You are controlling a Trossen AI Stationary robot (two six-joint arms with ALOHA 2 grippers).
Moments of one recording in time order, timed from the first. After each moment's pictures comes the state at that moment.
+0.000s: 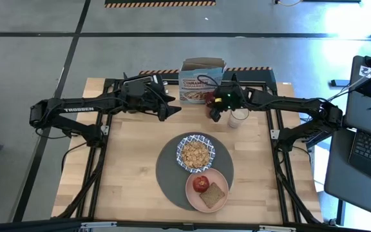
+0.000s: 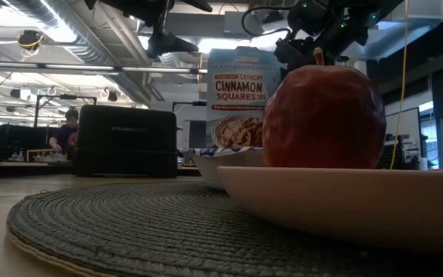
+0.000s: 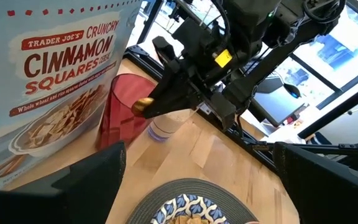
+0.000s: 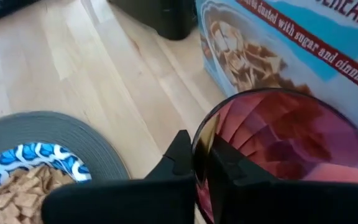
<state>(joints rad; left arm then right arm) 0.25 1.19 0.94 -0.03 0.01 -0.57 -0.37 1.39 0.97 -0.31 -0.02 0.19</state>
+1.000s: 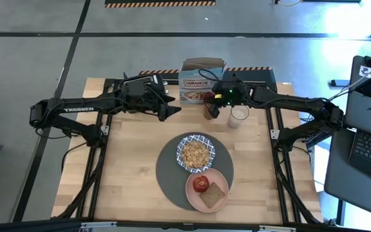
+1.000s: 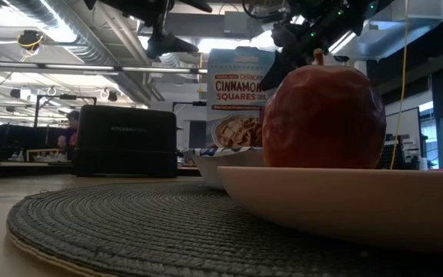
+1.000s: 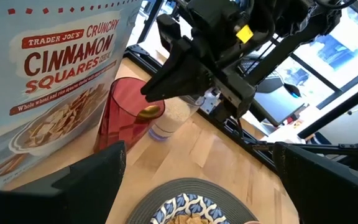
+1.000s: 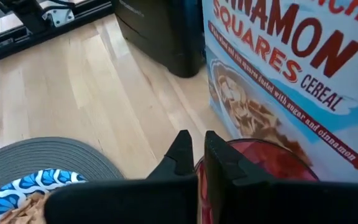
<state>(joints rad) 0.25 1.19 0.94 -0.04 0.01 -0.57 -0.37 1.38 1.05 -0.29 -0.02 0.15</state>
